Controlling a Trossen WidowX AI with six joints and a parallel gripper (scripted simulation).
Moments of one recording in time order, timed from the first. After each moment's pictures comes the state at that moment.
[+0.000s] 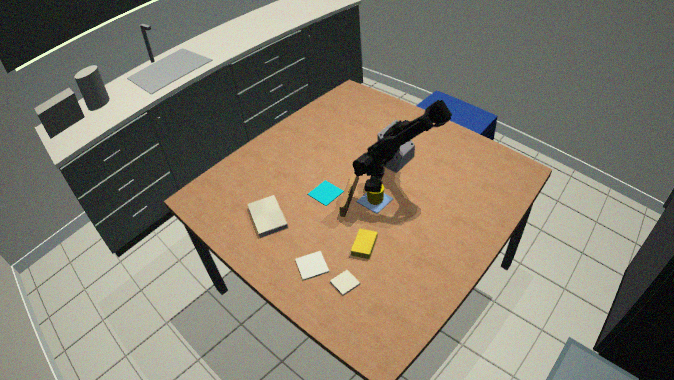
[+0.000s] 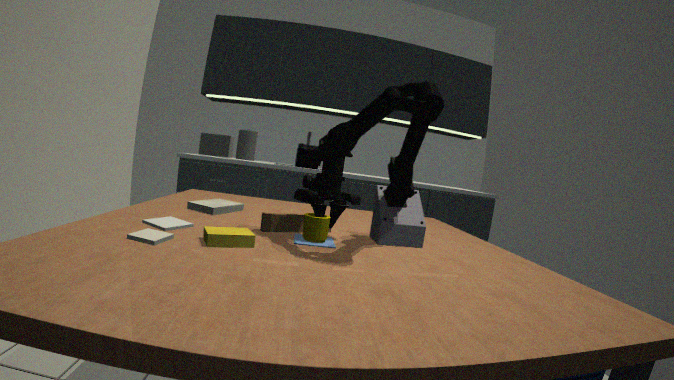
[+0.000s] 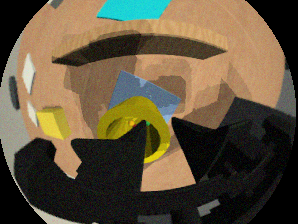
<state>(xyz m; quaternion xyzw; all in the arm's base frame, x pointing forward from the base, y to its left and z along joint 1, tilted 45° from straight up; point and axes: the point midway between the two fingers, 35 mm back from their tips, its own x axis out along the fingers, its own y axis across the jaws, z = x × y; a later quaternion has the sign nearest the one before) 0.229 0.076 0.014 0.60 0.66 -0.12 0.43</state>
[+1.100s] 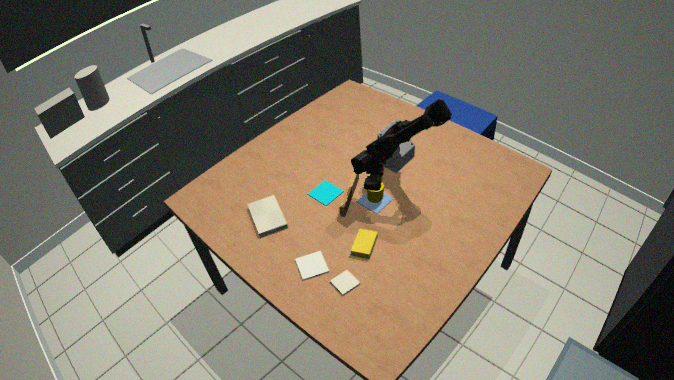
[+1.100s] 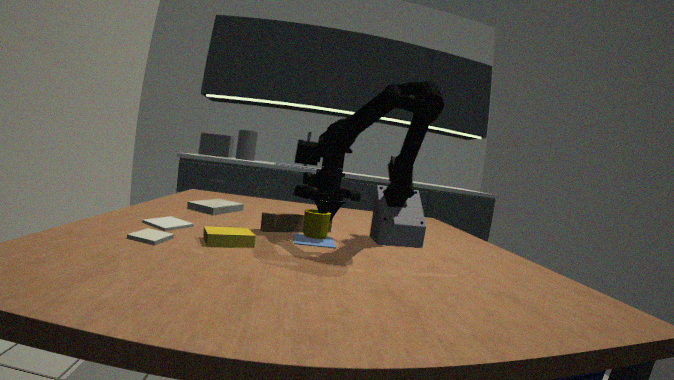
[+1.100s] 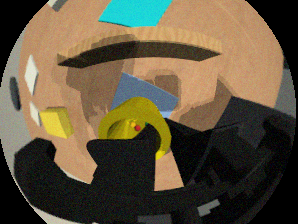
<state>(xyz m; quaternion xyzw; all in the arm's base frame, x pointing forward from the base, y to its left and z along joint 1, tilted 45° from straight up) 0.229 0.067 0.020 0.60 0.66 -0.13 0.43</state>
